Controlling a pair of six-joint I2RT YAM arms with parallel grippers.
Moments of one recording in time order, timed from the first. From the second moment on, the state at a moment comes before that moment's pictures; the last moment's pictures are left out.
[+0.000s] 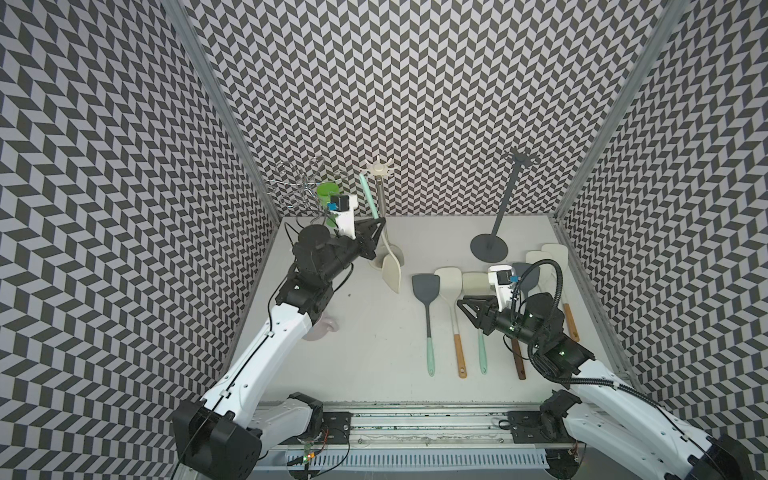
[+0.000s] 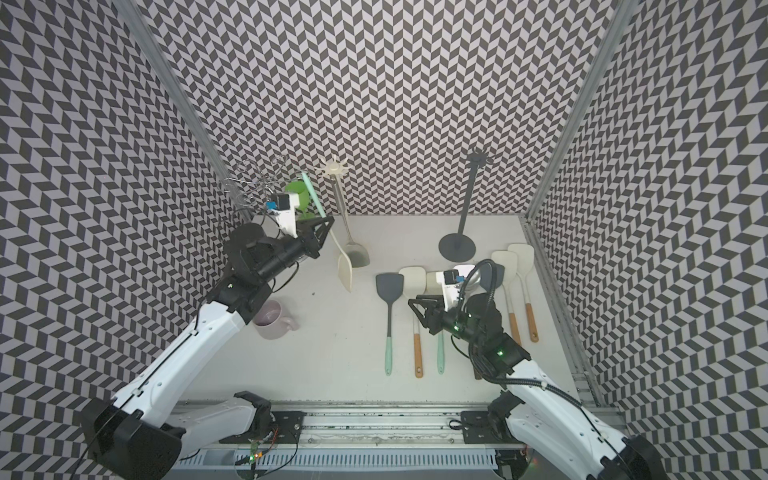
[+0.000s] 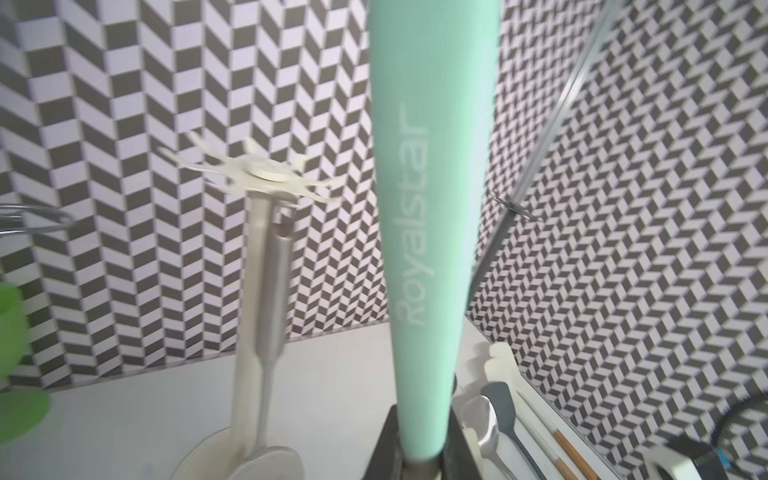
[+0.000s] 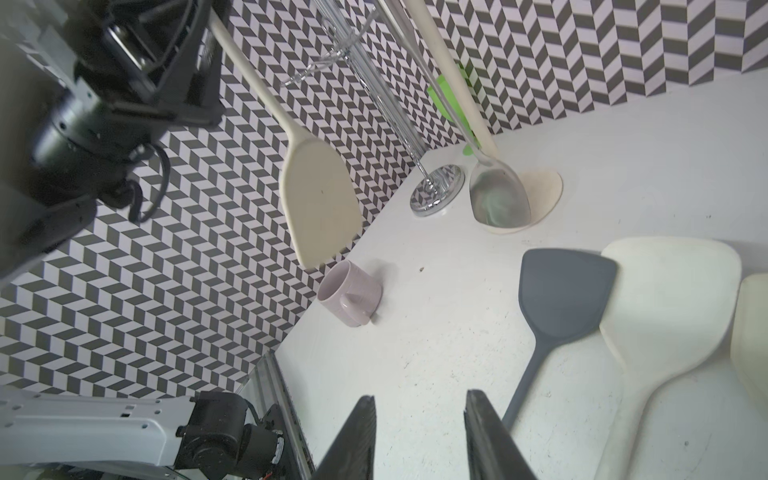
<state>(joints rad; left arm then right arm) -0.41 1.14 1.03 0.14 0.27 -0.30 0.53 0.82 0.48 0.15 -0.40 0.52</state>
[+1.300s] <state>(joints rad) -0.97 1.45 0.85 0.41 -0.32 0.37 0.53 0.99 0.84 0.08 -0.39 0.46</state>
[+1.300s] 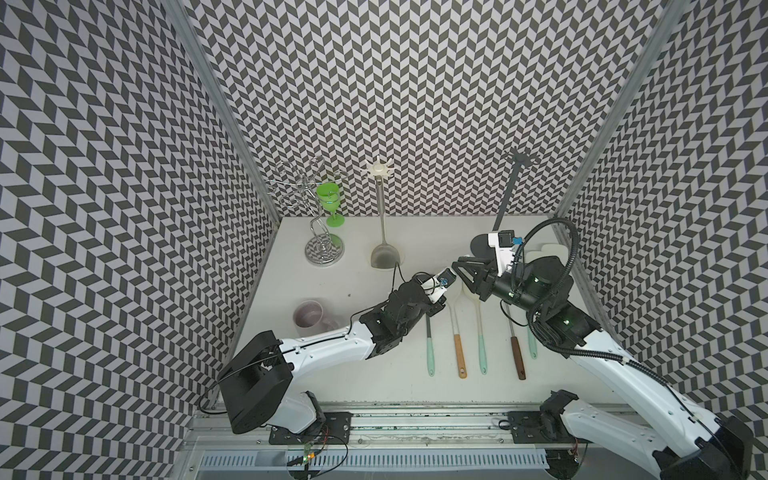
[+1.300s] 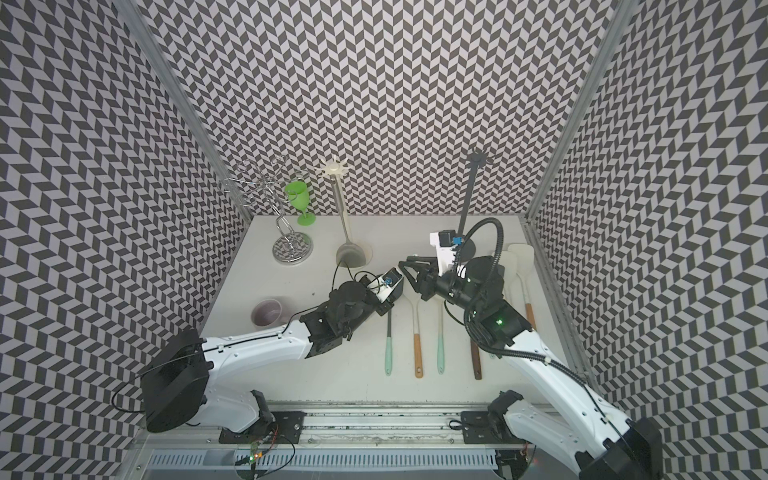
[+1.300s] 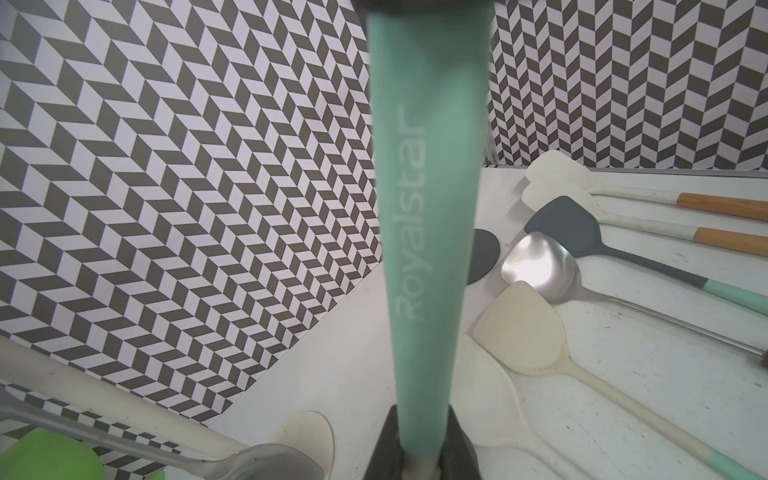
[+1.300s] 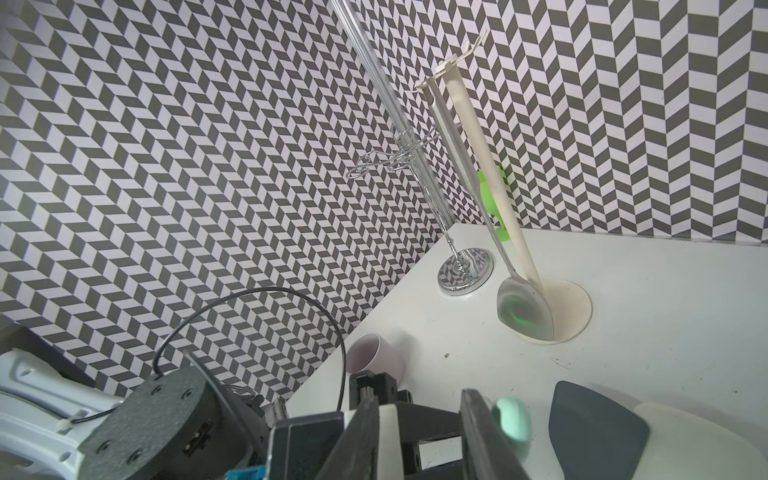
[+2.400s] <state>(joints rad) -0.98 1.42 0.85 0.43 -0.29 0.36 0.52 1.05 0.87 0.02 -0.31 0.47</state>
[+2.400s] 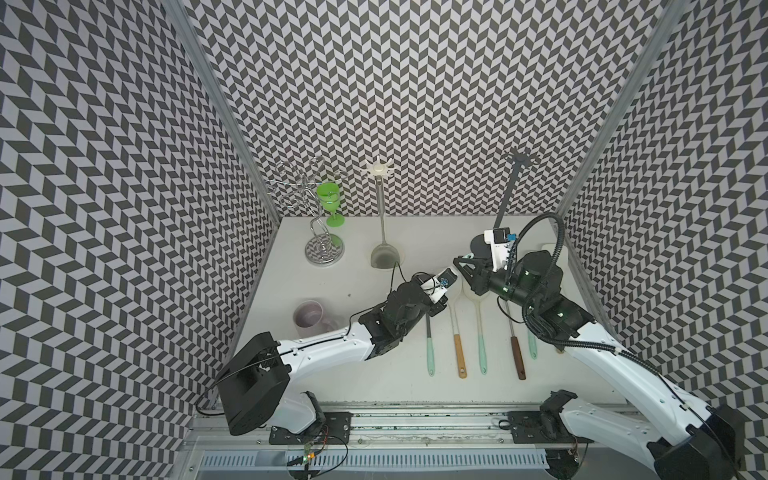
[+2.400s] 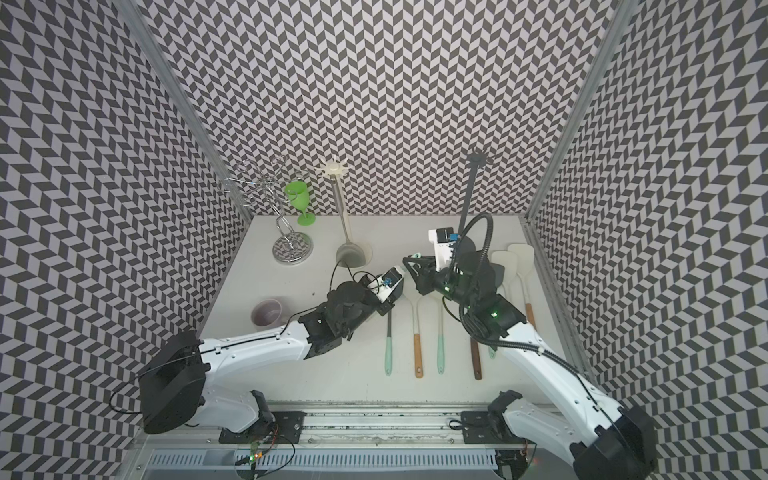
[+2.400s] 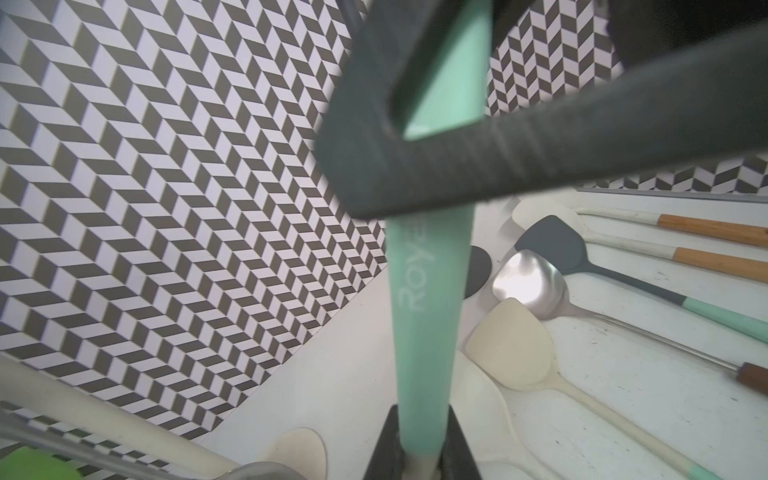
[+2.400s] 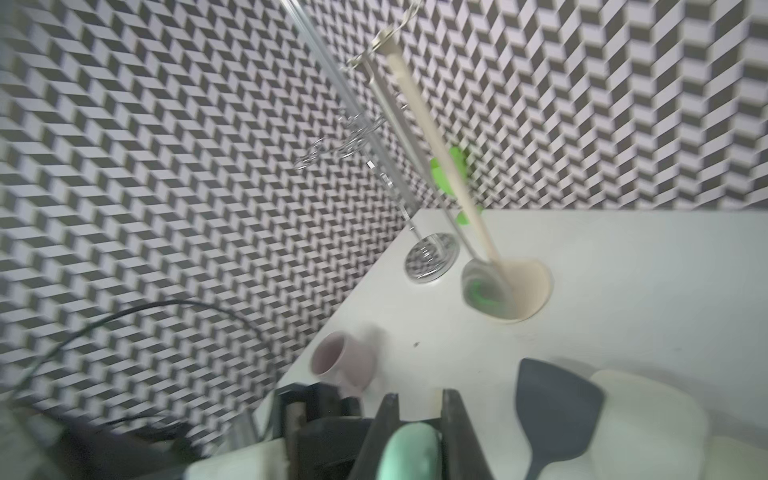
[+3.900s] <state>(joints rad) -0.69 1.53 0.89 0.76 0.53 -1.81 0.80 0.82 0.32 1.04 0.10 -0.16</state>
